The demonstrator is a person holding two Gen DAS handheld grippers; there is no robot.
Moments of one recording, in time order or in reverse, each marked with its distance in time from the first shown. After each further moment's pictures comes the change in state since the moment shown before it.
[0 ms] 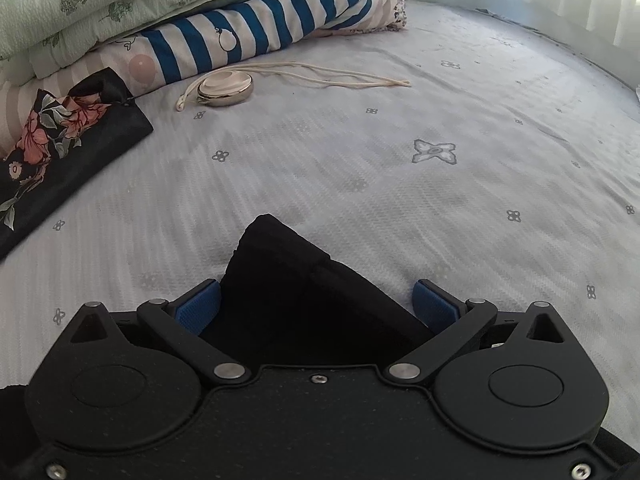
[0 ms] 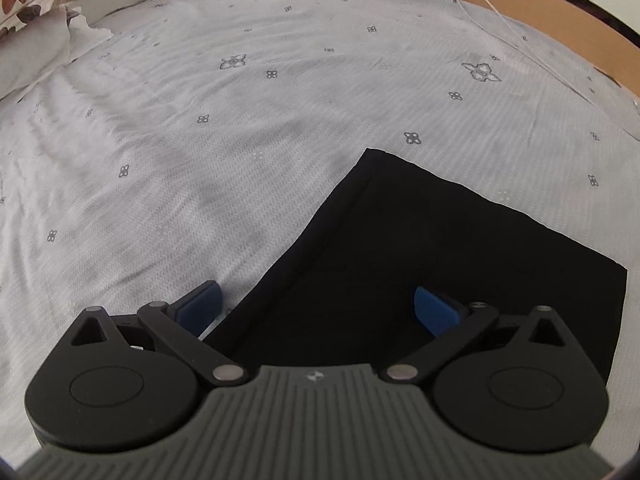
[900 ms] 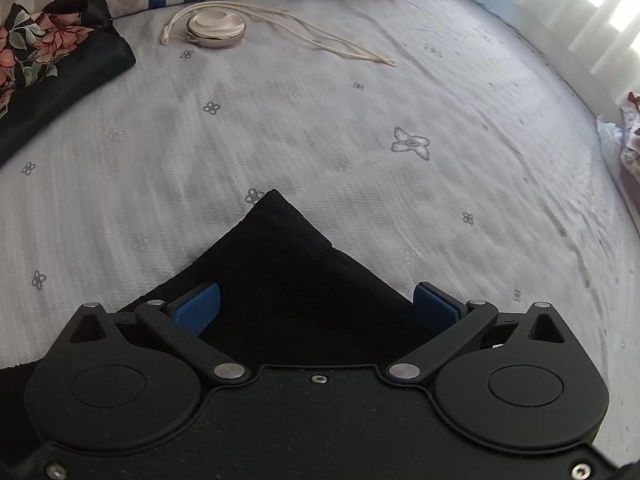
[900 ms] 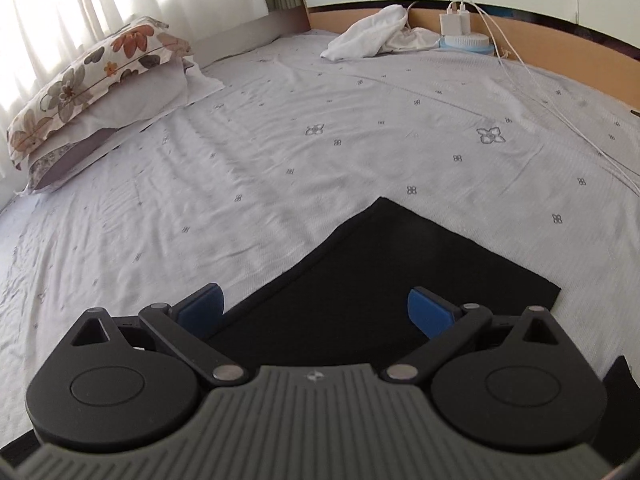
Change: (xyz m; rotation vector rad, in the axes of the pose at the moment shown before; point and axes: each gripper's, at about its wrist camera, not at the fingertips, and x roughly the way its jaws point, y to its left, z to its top) left arm -0.002 0.044 0.029 -0.169 0.237 -0.235; right arm -0.122 -0.070 -0.028 -0.101 -0.163 0.302
